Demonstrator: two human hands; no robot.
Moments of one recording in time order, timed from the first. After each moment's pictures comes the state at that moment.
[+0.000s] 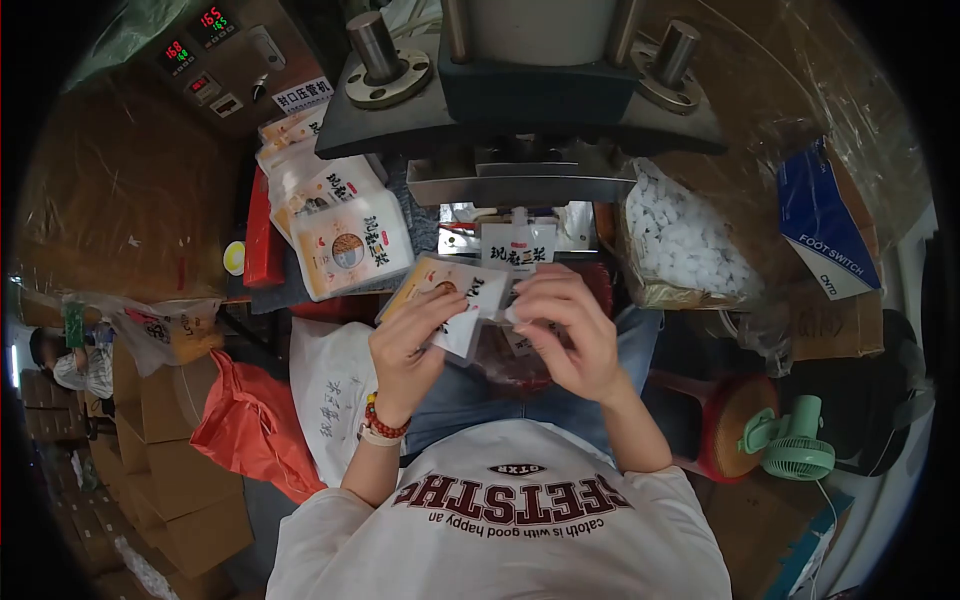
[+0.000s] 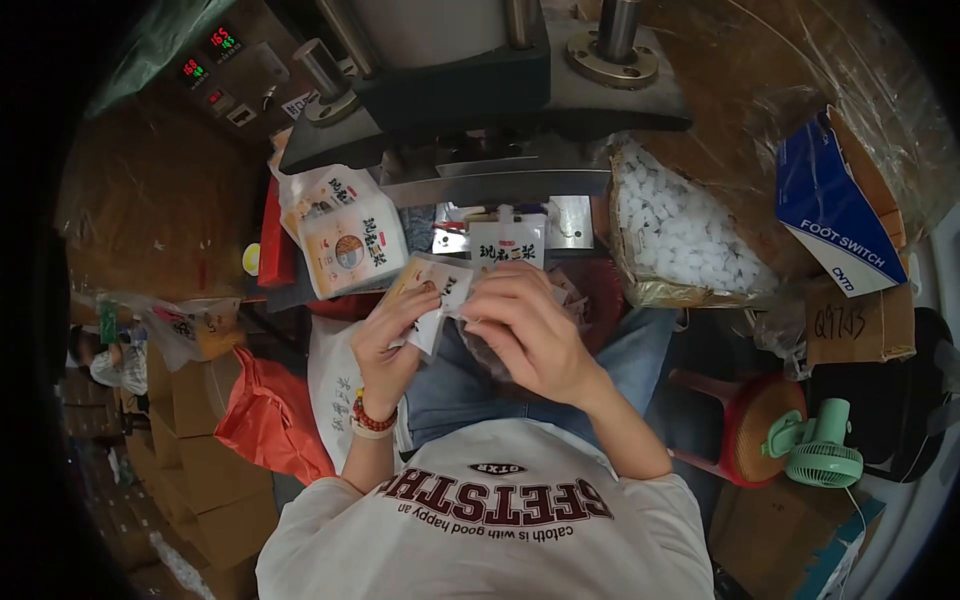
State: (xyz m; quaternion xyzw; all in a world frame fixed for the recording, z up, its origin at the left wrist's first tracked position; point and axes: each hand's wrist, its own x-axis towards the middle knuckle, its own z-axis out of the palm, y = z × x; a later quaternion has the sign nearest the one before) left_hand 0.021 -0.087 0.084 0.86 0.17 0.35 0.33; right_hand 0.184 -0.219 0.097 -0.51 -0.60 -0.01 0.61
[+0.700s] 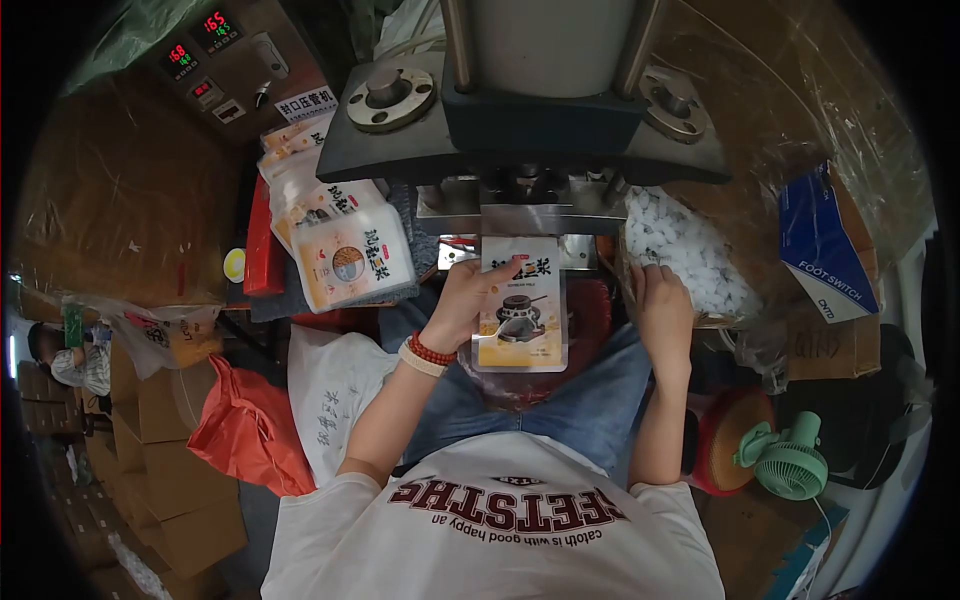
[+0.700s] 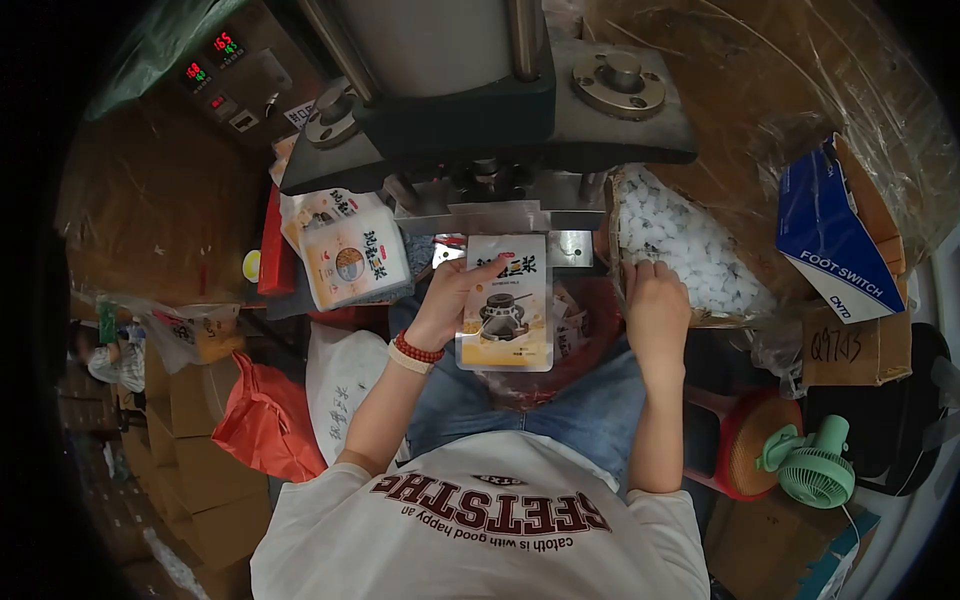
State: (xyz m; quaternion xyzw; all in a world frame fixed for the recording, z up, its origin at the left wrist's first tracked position) left_hand 0.118 -0.060 0.034 0.43 0.25 0.12 0.86; right_hand 0.269 -0.265 0.067 -0.92 -0.35 -0.05 0.15
